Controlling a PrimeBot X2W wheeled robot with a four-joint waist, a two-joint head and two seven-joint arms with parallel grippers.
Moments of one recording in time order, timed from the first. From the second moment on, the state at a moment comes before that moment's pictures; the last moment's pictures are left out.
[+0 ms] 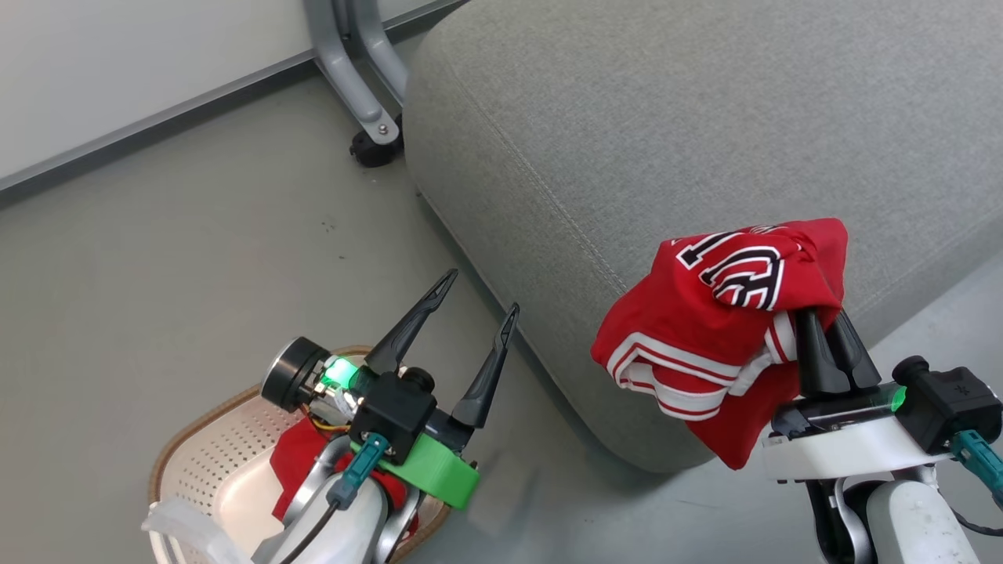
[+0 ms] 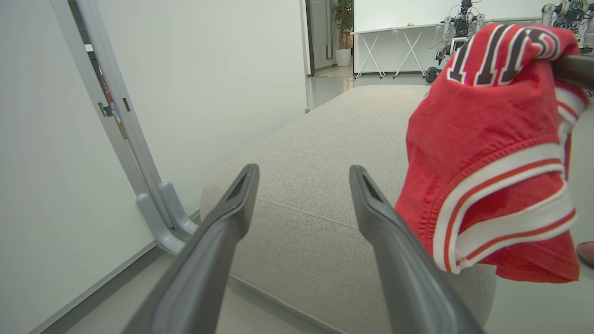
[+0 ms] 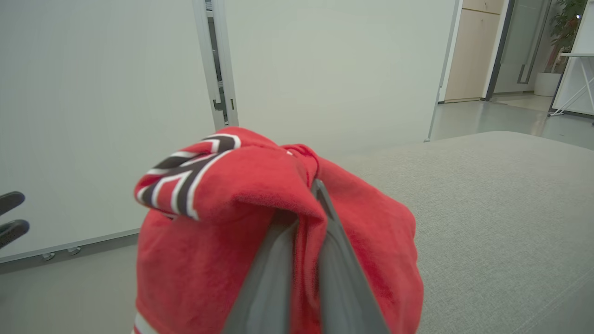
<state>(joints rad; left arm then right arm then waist) -0.29 0.12 -0.51 0.17 -0.06 -0.09 -0.26 -0.05 -0.06 0.03 -0.07 0.15 0.13 -0.26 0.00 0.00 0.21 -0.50</state>
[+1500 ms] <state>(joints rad) -0.64 0.19 -0.76 0.17 0.01 -0.11 -0.26 -0.88 -0.30 -0.39 0.49 0.20 0.13 -0.26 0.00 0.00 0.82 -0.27</state>
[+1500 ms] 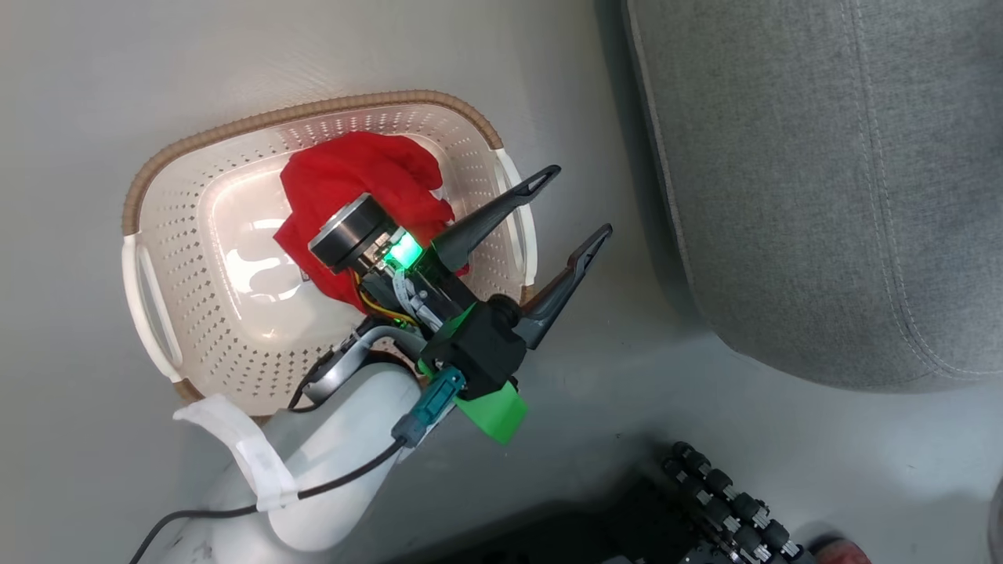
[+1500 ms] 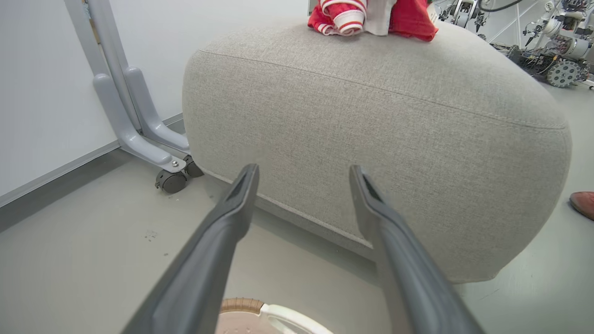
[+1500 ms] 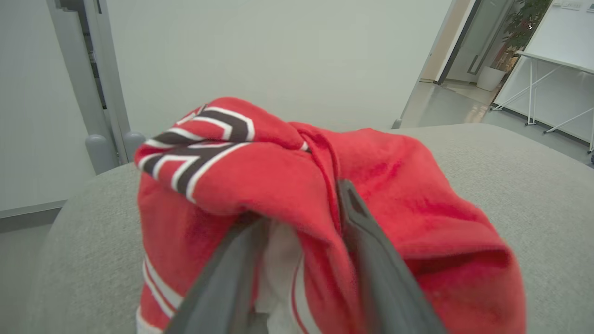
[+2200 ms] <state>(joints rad) -0.35 0.07 -0.49 0.25 -0.23 -0.01 -0.26 -0.37 -0.16 0.01 0.29 0.21 0.13 -0.26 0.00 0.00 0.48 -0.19</state>
